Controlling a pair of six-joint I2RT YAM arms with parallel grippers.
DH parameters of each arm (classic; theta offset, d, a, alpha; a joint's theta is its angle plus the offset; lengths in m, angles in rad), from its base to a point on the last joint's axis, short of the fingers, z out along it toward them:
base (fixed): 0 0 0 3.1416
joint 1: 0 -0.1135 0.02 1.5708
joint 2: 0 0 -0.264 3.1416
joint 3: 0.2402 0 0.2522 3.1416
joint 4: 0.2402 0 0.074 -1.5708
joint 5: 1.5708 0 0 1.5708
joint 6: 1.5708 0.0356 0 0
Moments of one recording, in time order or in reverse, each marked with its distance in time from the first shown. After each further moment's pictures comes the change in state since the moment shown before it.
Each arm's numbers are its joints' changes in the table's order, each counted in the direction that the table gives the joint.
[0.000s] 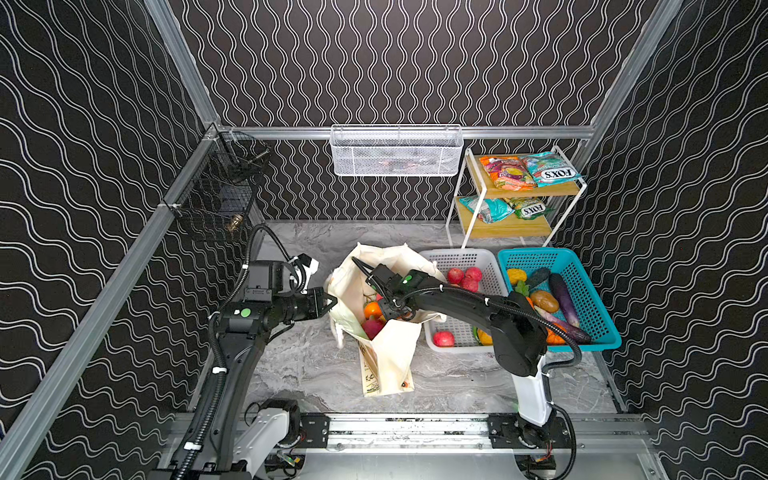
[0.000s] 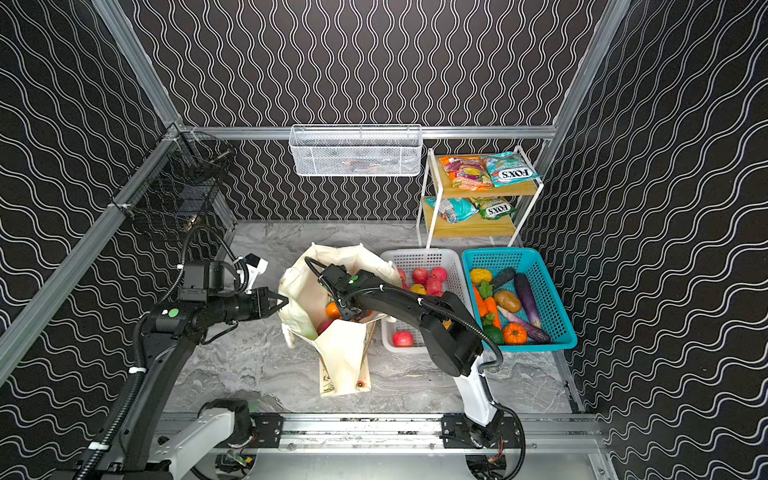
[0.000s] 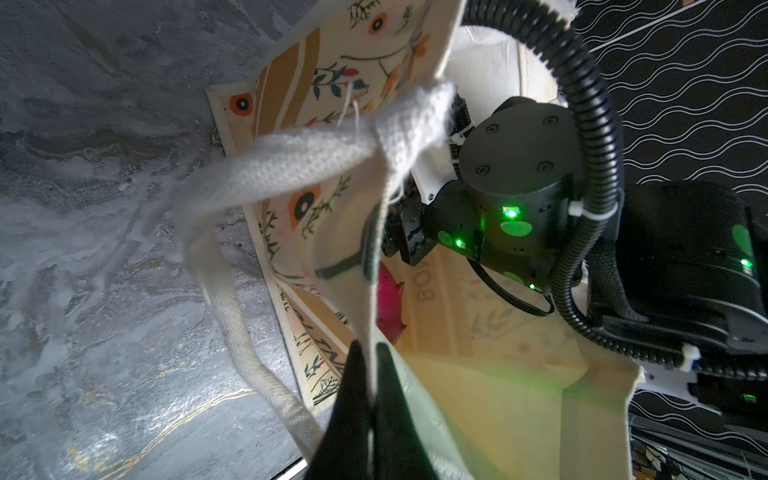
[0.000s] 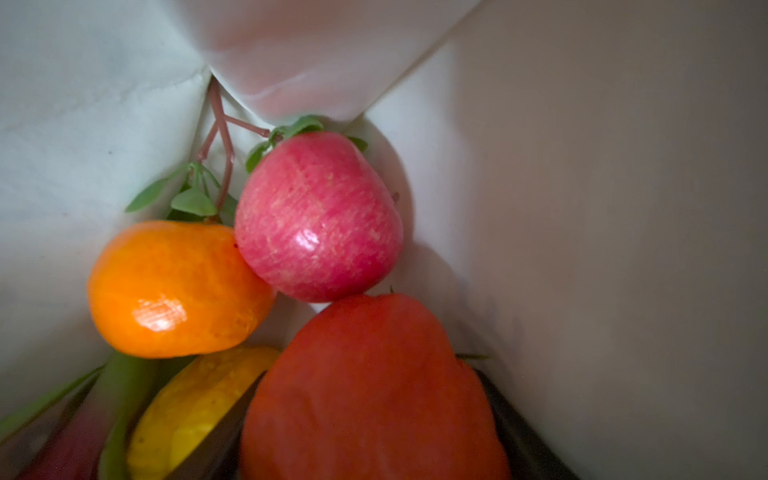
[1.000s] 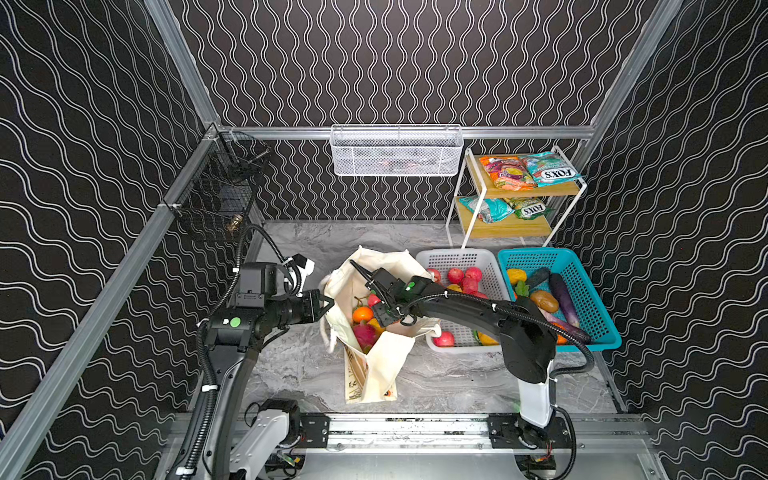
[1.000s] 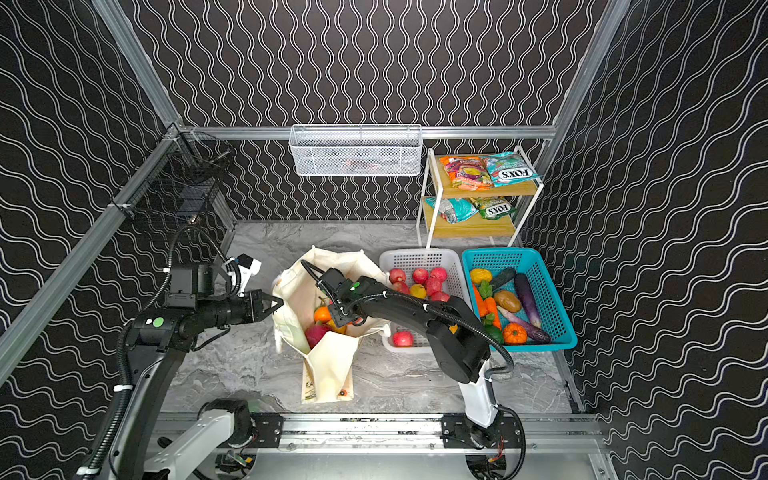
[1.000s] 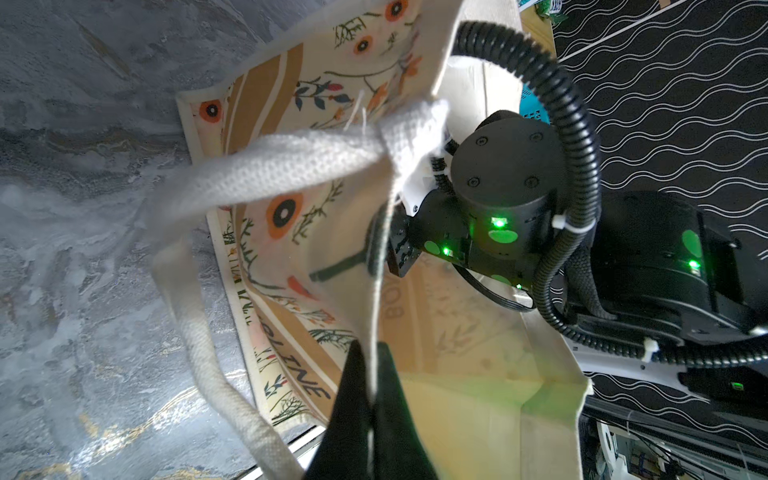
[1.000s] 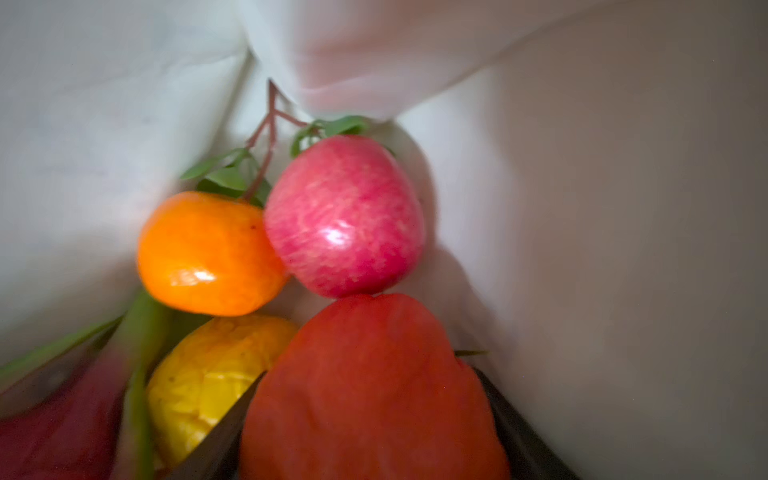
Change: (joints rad) left arm 0.000 -0.056 0.062 0.093 -0.013 -0.002; right arm -0.028 -0.068 -0.078 -0.099 -0.088 -0.012
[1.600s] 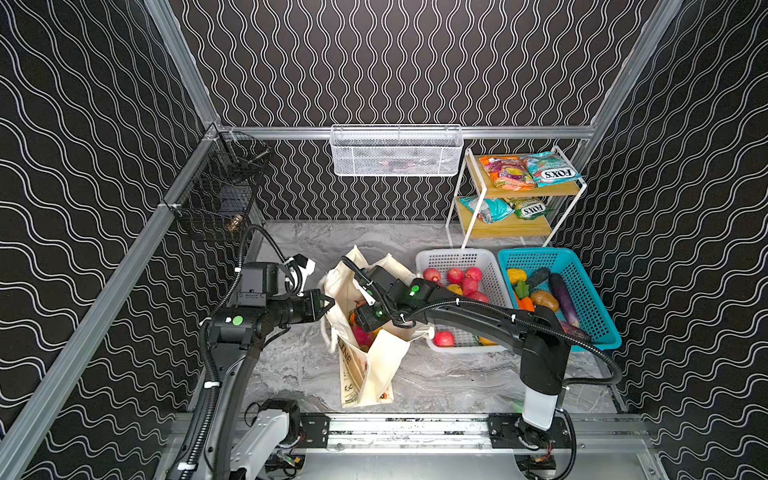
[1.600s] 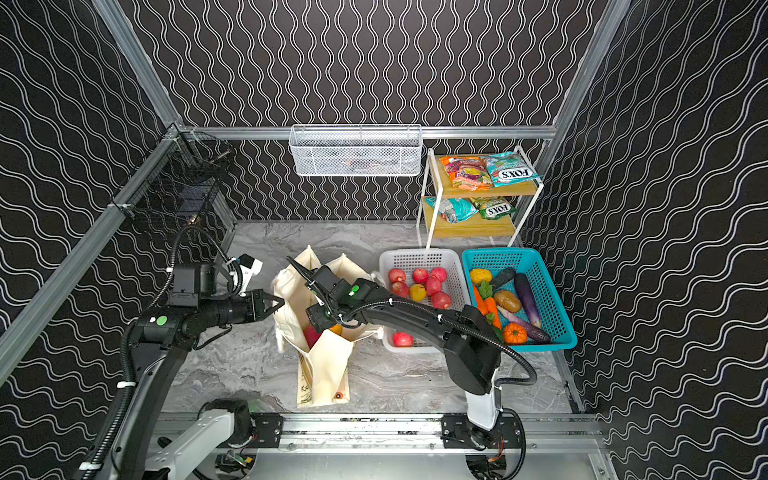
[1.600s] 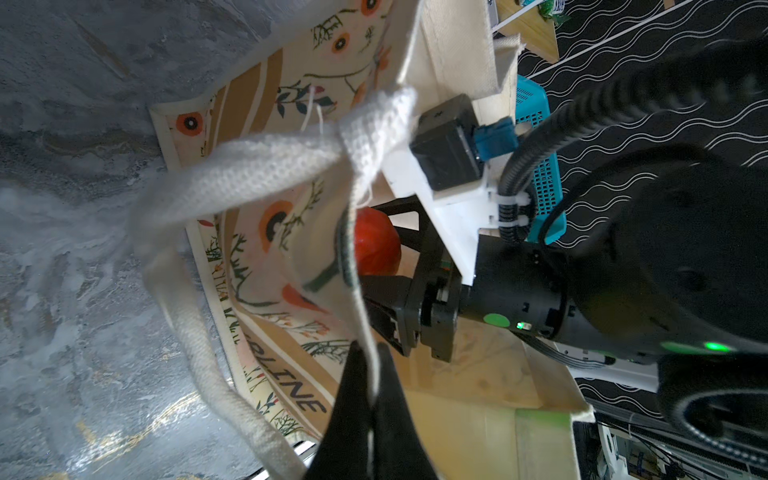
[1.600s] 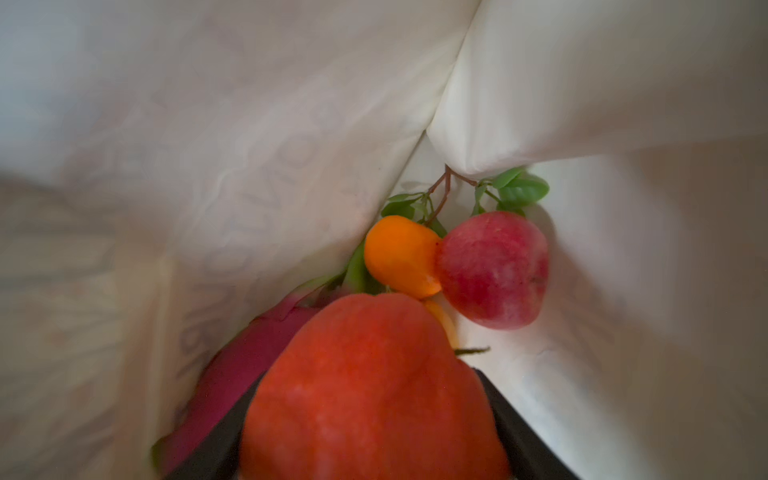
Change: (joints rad) left arm 0.000 0.007 -0.014 -0.023 0.002 -0.001; right arm -0.087 -0.098 0.016 -0.093 -0.237 0.010
